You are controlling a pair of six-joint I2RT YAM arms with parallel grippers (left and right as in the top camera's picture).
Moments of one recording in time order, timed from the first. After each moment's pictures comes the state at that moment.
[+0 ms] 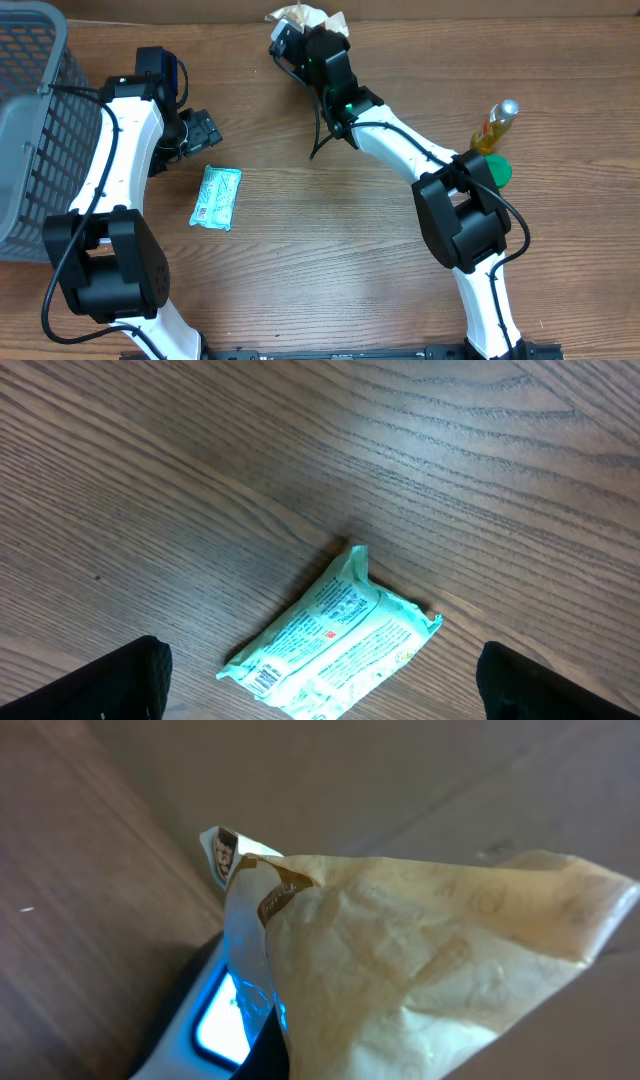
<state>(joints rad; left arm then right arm) 0.05 1.89 1.58 -1.12 -0.05 -0.49 0.55 2.28 1.77 0.22 0.28 -0.75</state>
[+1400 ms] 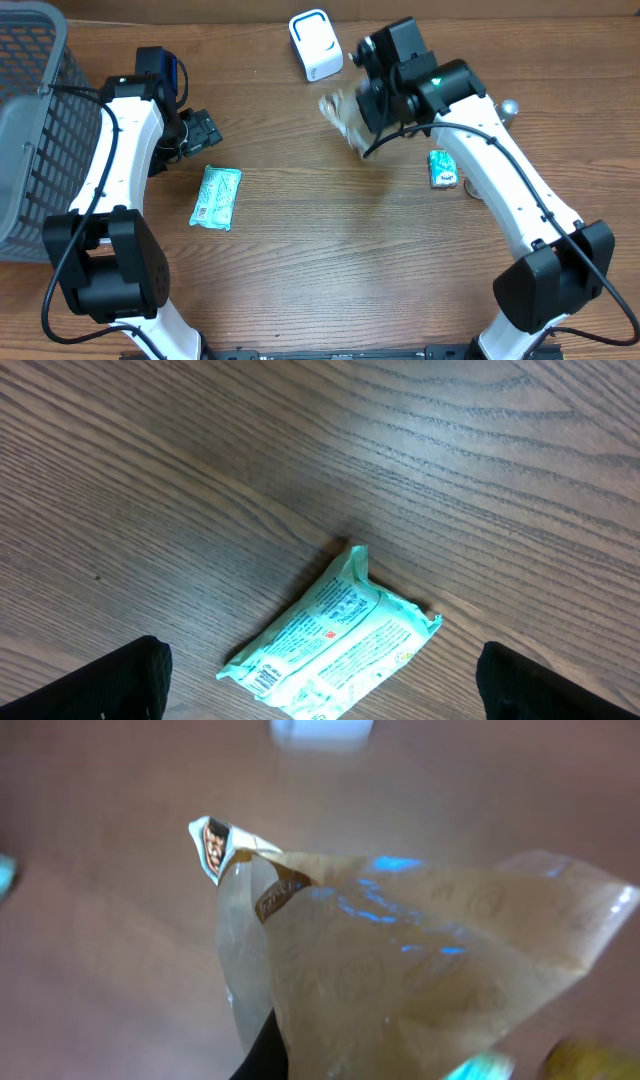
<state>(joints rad) 0.05 1.89 1.58 -1.12 -0.05 -0.49 0.42 1.85 1.77 -1.01 0.00 -0.04</state>
